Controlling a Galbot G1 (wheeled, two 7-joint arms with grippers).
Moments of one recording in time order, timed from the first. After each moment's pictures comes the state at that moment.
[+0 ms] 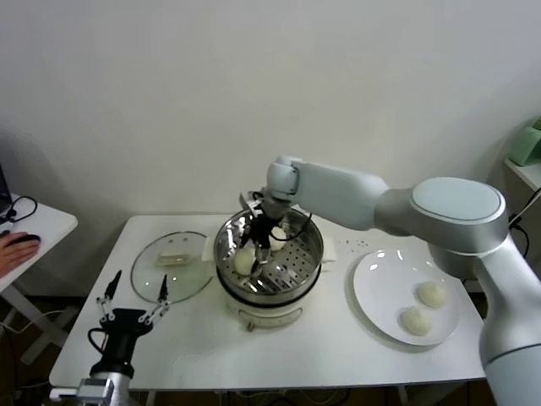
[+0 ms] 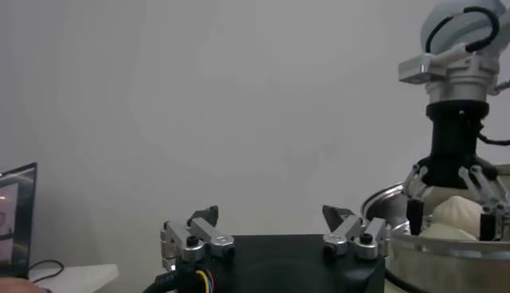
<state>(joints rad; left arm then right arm) 1.72 -1.36 -0.65 -2.19 0.01 -0.07 -0.09 0.51 1.42 -1.42 0.88 0.66 -0.13 -1.13</state>
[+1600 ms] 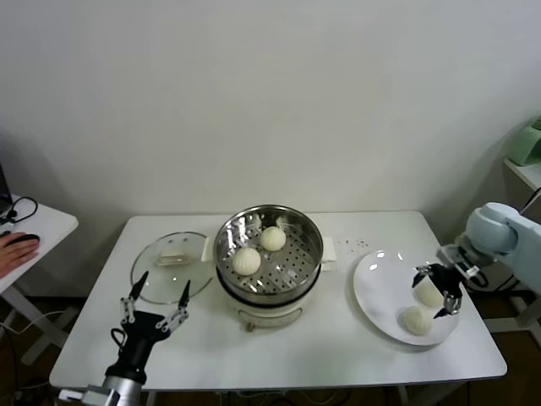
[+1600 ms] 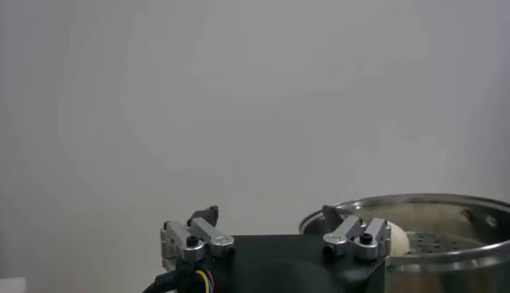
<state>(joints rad) 1.73 -1.28 -0.60 -2.14 -0.12 -0.20 0.01 0.07 0.45 -0.92 1.35 -0.04 0.08 -1.24</state>
